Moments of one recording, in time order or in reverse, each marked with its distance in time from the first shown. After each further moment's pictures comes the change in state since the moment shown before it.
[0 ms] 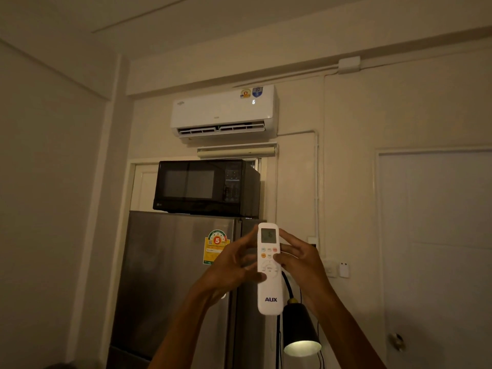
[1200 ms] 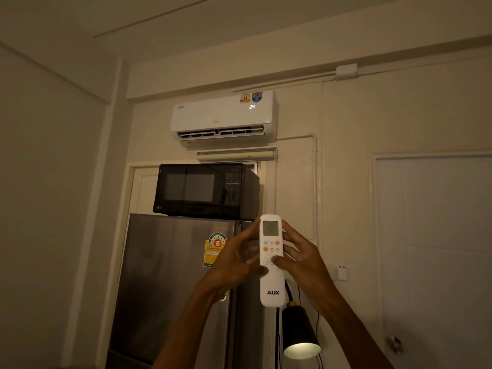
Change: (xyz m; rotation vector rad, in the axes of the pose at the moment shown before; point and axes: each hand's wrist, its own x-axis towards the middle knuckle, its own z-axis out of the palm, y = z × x) left_hand -0.003 0.020 0.000 0.028 0.066 0.123; right_hand -0.005 -0.010 -0.003 -0.061 -0.115 -0.186
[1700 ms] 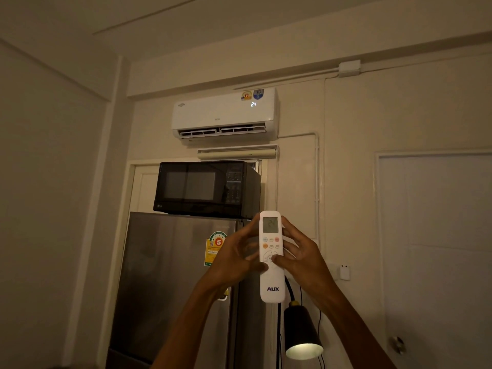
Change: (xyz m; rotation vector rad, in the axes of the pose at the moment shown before) left_hand 0.006 -0.010 -0.005 0.045 0.046 0.026; right_hand 0.013 0.010 0.004 -0.001 -0.030 -0.021
